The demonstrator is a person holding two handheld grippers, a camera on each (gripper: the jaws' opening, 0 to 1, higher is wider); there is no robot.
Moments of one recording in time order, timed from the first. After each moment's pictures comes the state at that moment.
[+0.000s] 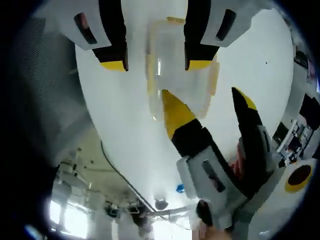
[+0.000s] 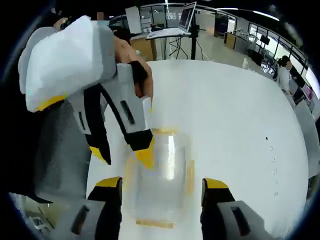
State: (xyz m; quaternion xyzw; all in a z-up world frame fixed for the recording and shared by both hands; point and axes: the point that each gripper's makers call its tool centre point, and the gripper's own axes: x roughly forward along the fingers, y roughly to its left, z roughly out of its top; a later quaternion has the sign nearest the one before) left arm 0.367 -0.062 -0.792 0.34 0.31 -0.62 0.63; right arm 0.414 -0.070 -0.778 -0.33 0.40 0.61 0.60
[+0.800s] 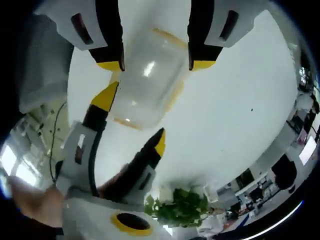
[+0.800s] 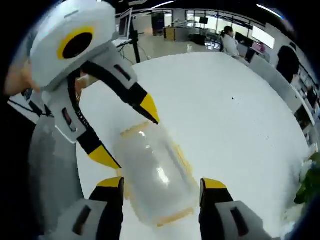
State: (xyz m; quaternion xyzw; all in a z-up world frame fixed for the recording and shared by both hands) left arm 0.421 -0.037 -0.780 0.23 0.40 -0.45 0.77; right arm 0.416 -0.080 -0.786 -0.16 0.45 0.43 0.77
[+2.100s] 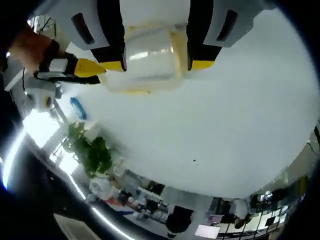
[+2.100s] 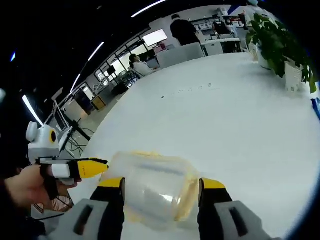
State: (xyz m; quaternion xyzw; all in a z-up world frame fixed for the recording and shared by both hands) left arm 0.431 0.007 -0.807 -0.19 0.41 -0.20 0.87; right arm 0.419 -0.117 -0.812 0.16 0.39 0.22 0.88
